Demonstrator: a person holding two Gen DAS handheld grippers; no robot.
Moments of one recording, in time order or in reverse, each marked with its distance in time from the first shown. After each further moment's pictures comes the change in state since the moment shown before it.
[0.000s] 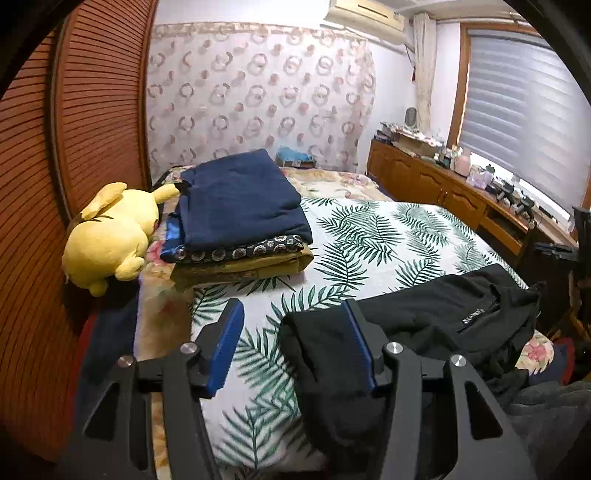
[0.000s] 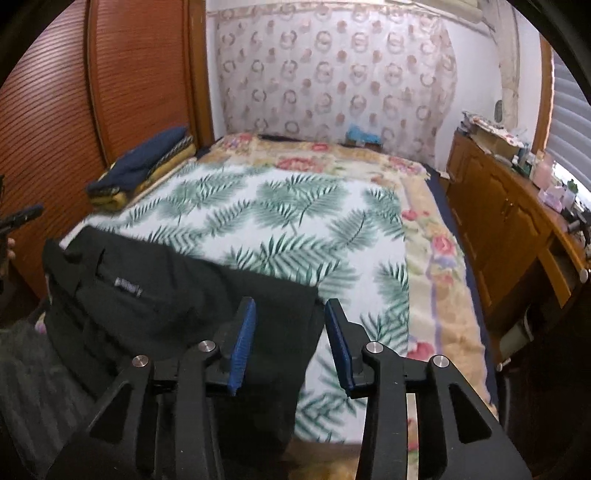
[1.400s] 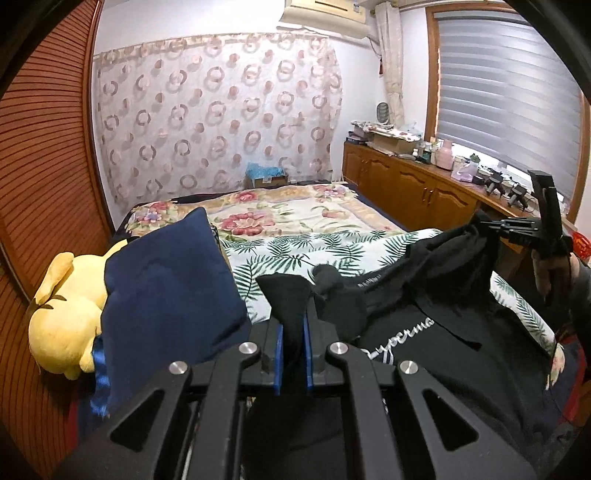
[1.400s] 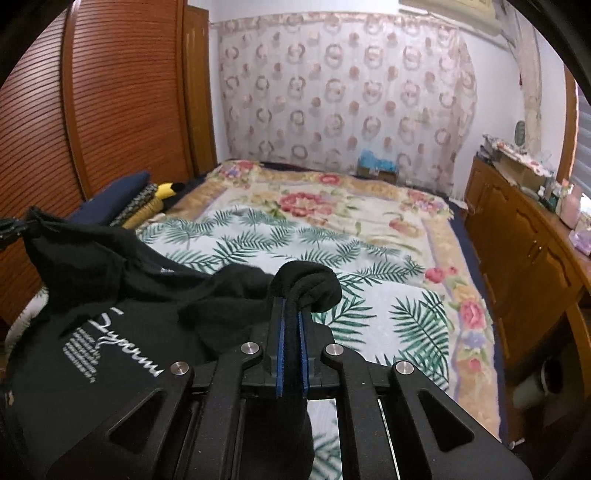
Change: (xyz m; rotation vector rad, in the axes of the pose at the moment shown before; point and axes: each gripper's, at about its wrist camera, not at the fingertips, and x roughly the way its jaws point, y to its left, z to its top) left arm 0.090 -0.053 0.117 0.131 -0.033 -0.063; right arm 0.146 -0.016 0.146 -0.032 -0.076 0.031
